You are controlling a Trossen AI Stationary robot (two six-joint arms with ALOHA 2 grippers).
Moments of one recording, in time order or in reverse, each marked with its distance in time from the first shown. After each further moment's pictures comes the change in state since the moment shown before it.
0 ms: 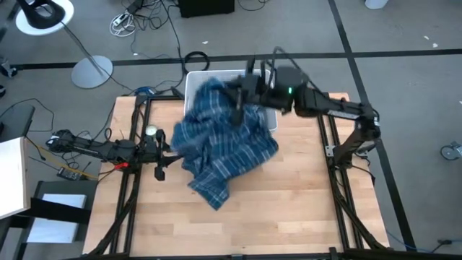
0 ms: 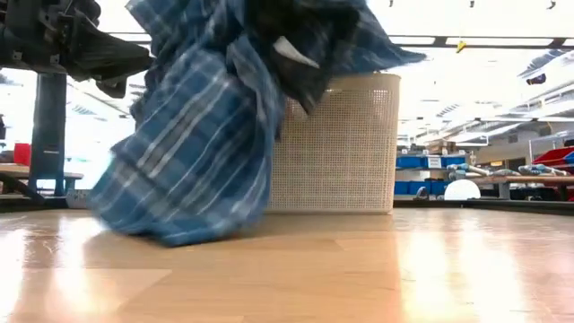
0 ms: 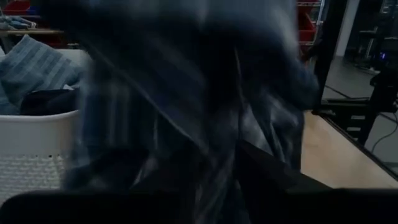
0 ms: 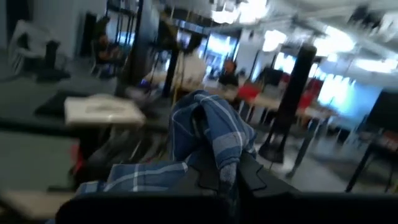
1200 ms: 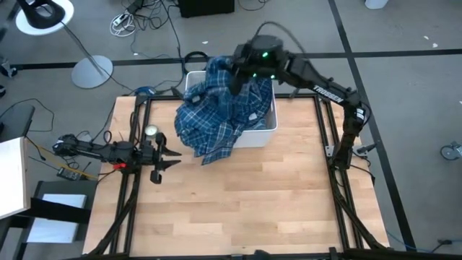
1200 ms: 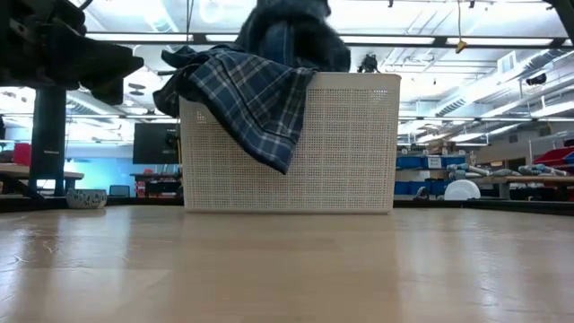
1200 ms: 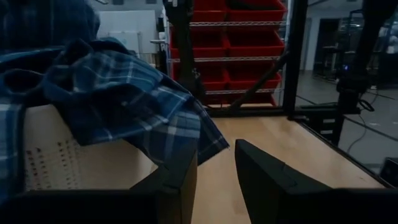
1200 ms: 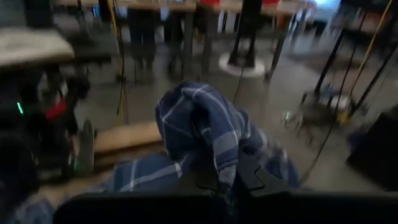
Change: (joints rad) left arm 0.005 -0.179 -0.115 0.027 0.111 0.054; right arm -0.349 0.177 0.254 -0.421 -0.158 0.182
